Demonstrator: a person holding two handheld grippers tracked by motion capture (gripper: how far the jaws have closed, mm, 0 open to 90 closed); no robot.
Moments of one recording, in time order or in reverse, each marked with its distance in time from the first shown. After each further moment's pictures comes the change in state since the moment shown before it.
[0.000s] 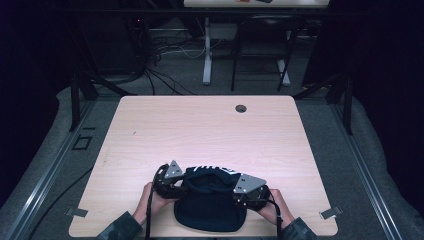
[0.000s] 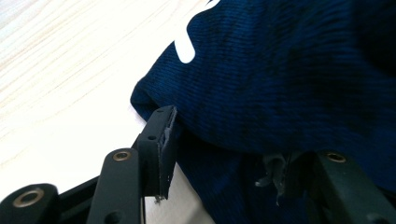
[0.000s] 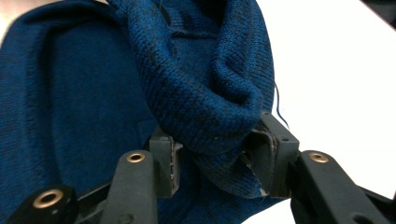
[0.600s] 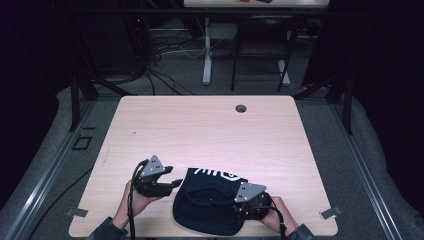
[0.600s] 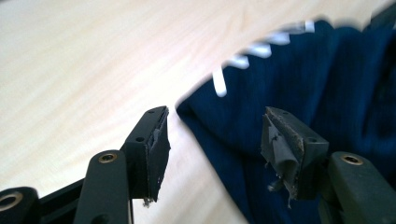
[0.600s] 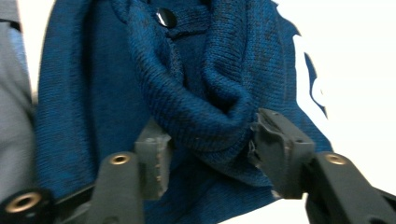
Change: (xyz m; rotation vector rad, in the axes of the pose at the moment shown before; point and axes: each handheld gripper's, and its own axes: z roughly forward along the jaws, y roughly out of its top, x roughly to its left) left arm 0.012 0.012 -0.061 -0.125 0.032 -0.007; right arm 0.013 -0.011 -0.004 0.066 0.104 -0.004
